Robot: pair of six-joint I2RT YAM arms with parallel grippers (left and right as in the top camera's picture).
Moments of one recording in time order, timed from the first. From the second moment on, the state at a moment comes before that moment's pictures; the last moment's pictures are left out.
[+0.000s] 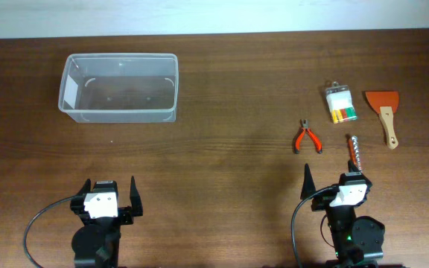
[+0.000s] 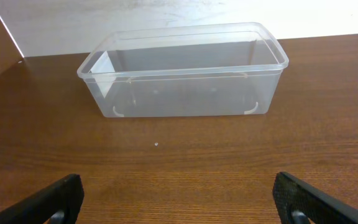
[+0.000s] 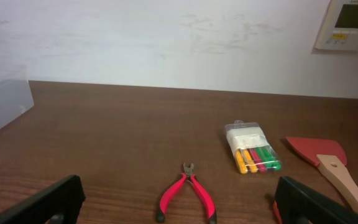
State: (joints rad) left arm 0.00 0.02 0.12 -0.36 -0.09 0.06; right arm 0.06 0.02 0.01 -0.07 0.01 -0.03
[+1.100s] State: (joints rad) left arm 0.00 0.02 0.12 -0.36 -0.09 0.06; right arm 0.06 0.02 0.01 -0.07 0.02 -0.06
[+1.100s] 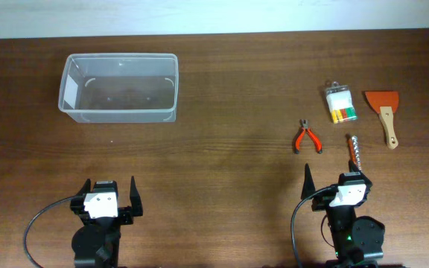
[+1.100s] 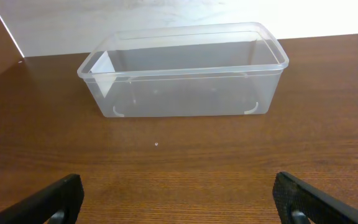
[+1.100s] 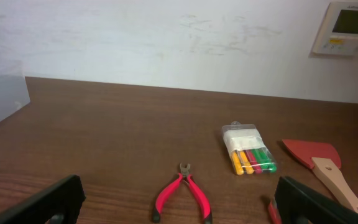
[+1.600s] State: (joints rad) left arm 0.00 0.03 0.14 -0.11 0.12 -0.04; right arm 0.06 0.02 0.01 -0.07 0.02 -0.07
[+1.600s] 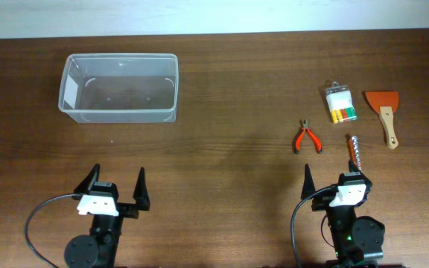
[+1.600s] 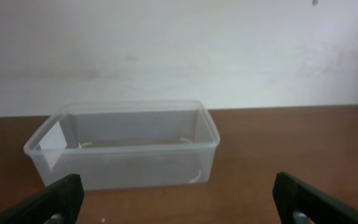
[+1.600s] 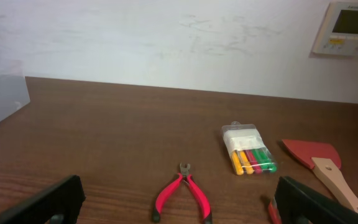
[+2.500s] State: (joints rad) left arm -0.04 1.66 2.10 -1.09 0.28 0.19; right arm 0.06 0.01 0.01 -0.07 0.02 -0.07
